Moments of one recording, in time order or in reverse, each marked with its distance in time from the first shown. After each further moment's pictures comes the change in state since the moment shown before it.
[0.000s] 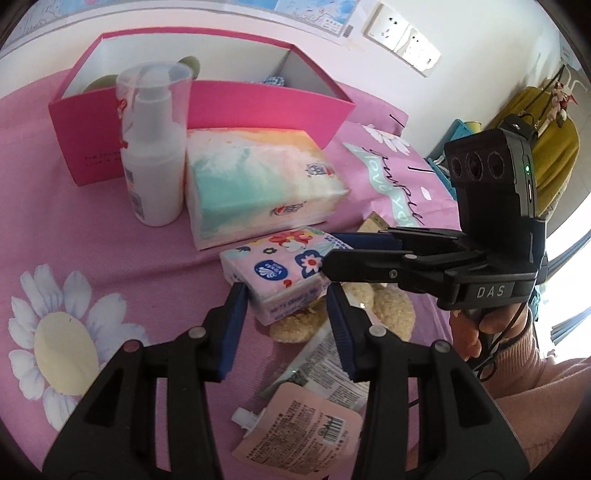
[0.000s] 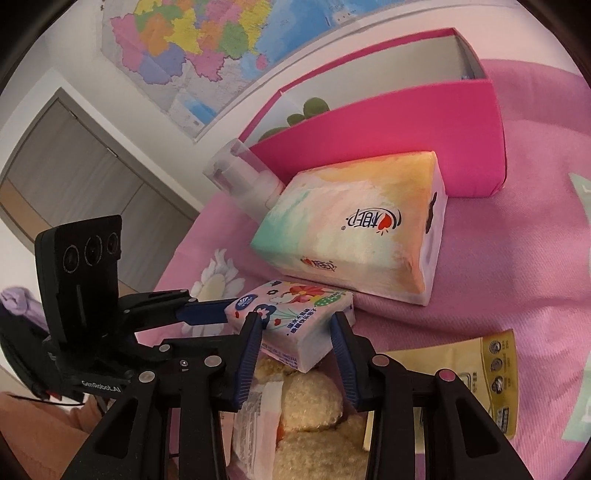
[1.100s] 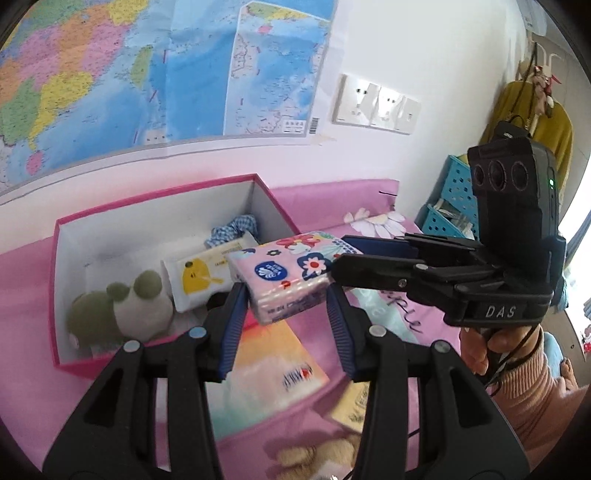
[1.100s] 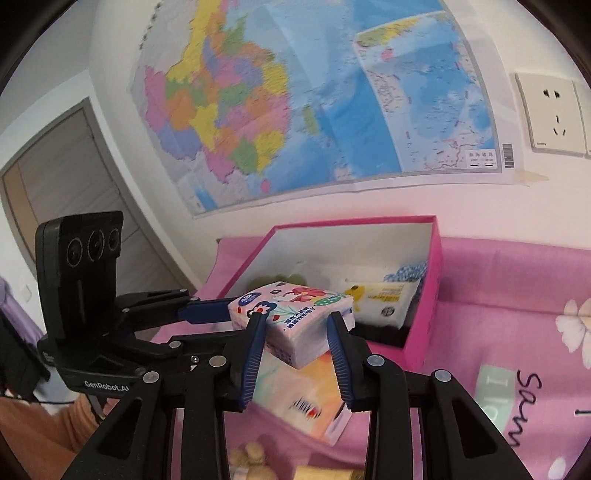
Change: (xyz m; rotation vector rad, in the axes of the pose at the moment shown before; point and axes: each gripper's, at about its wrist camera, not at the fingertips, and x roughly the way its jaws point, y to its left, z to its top) left arm -0.009 -0.045 0.145 0.183 -0.198 0.080; right arm -0.093 0.002 0.099 -0.156 -0.294 -0.109
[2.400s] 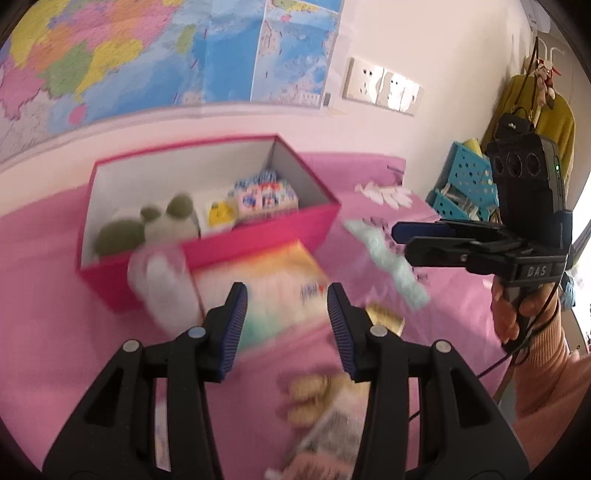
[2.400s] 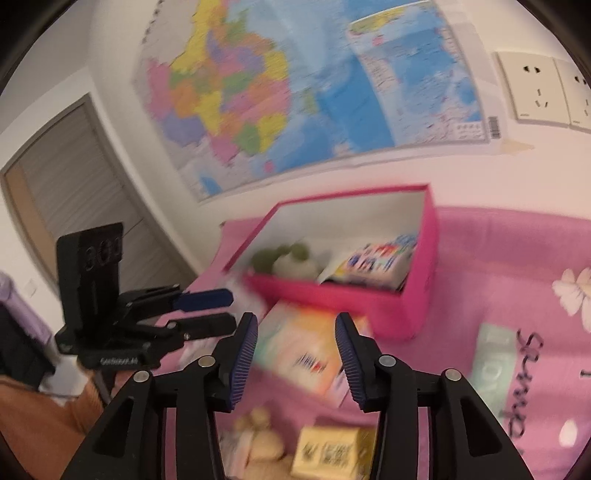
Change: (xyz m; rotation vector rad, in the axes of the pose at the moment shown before) left arm -0.039 0.009 -0.075 -0.022 0.019 0.040; right arm -0.021 0.011 -0.038 -0.001 0.054 0.026
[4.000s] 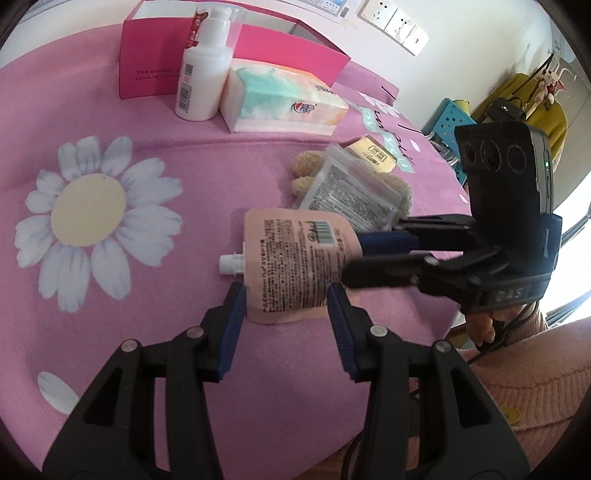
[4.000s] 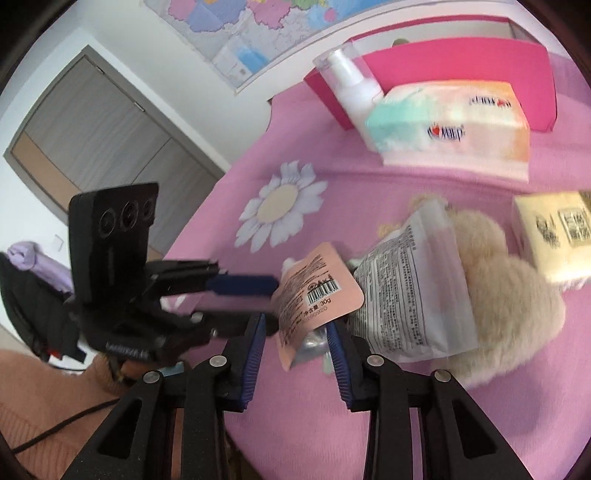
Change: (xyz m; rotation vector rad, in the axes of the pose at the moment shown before) left arm -0.019 0.029 -0.160 -0.174 0.221 -0.144; right arm 0.089 0.100 -0.145 0.062 0.312 0.130
